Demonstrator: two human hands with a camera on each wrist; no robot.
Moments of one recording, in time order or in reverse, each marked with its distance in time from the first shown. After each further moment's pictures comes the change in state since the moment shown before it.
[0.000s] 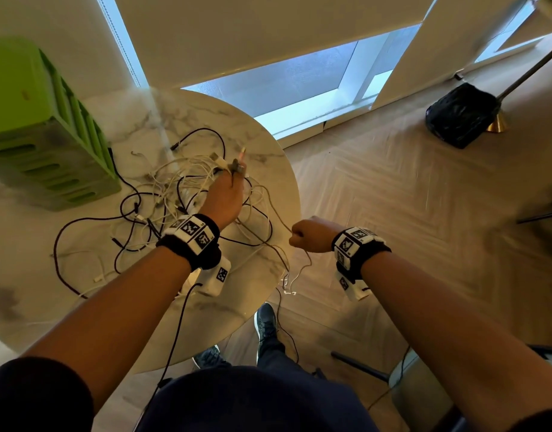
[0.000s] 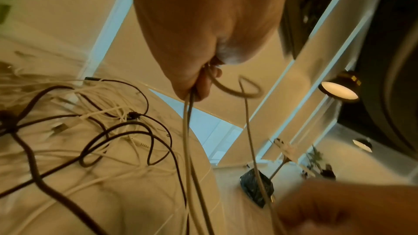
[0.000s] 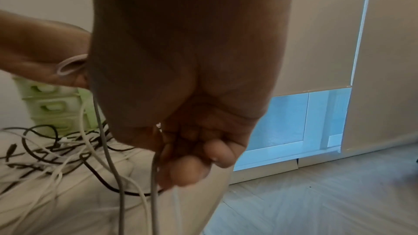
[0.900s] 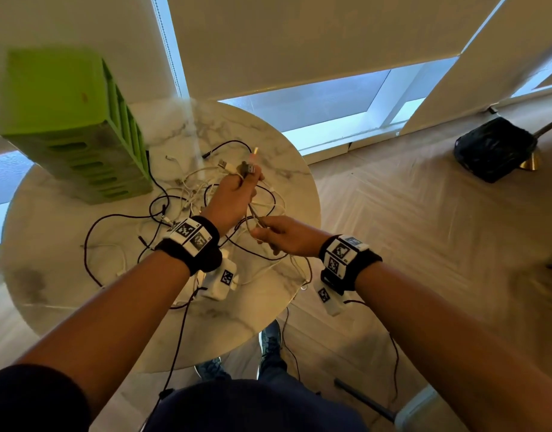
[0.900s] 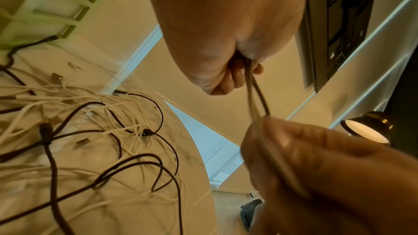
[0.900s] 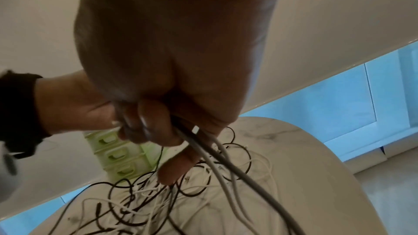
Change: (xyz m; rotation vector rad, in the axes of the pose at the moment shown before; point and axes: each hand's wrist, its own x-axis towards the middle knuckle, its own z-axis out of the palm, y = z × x) left_hand -0.011 0.023 -0.040 -0.251 0.033 0.090; right_hand 0.004 -0.095 -0.035 0.463 0.028 -0.505
